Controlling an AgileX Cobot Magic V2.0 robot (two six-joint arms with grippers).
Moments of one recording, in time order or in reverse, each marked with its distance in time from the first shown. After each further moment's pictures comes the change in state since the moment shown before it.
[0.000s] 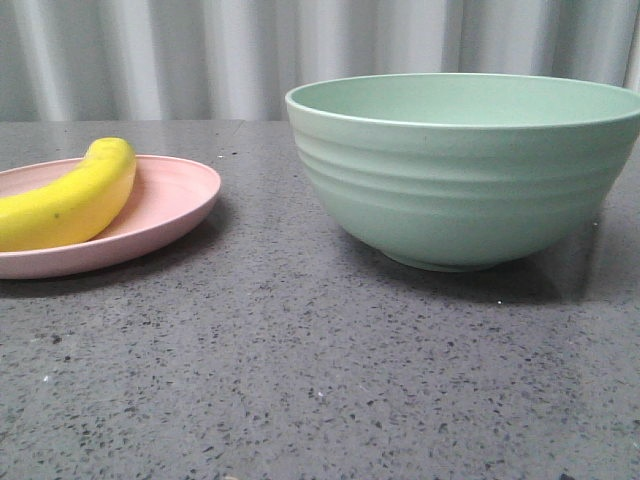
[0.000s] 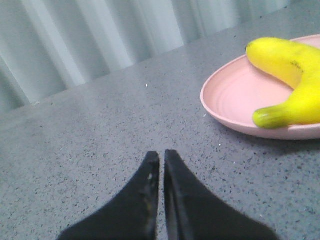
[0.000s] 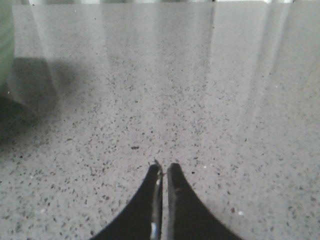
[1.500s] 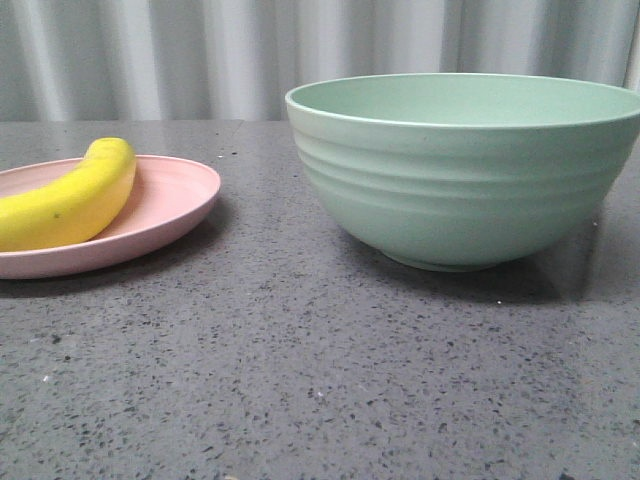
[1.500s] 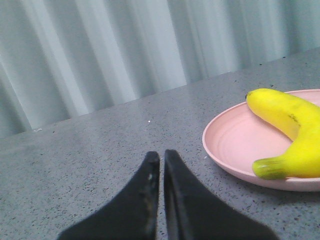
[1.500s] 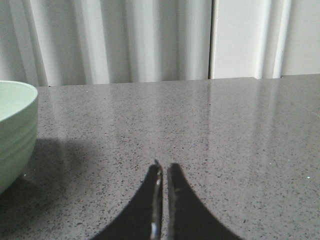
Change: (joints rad) left arm 0.000 0.000 0.000 -0.064 -0.118 0.000; right arm 0.000 0.000 0.000 0.024 -0.235 0.000
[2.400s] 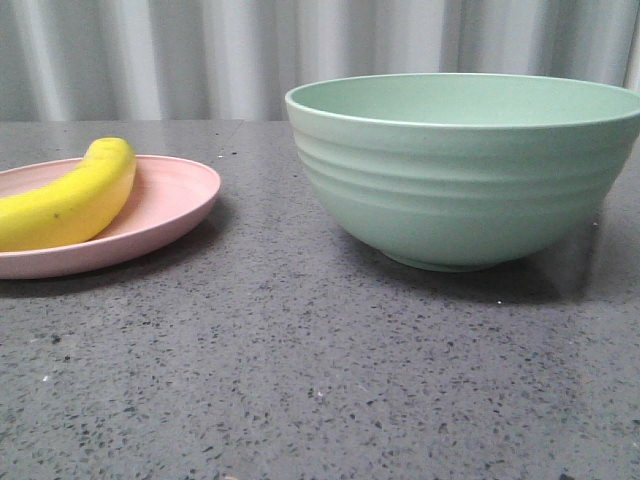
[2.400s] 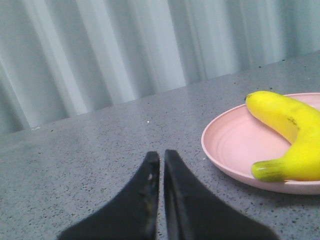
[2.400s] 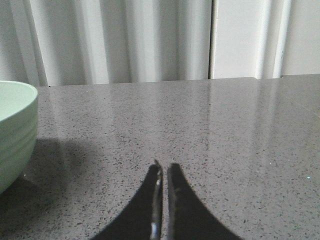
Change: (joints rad) left arm 0.000 0.000 0.000 -0.019 -0.002 0.000; right arm 0.000 0.000 0.000 0.000 0.000 0.000
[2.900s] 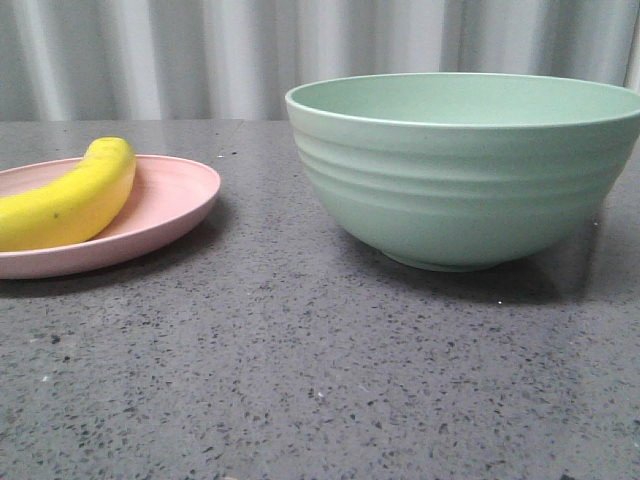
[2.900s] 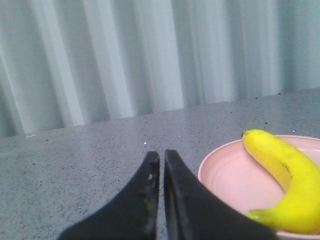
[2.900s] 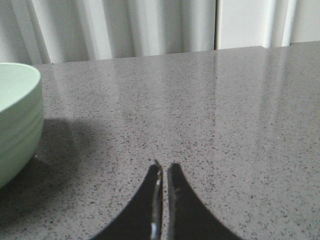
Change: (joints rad) left arm 0.000 0.048 -0.121 -0.105 0.031 0.000; right arm 0.000 0.044 -0.102 0.044 0.192 0.001
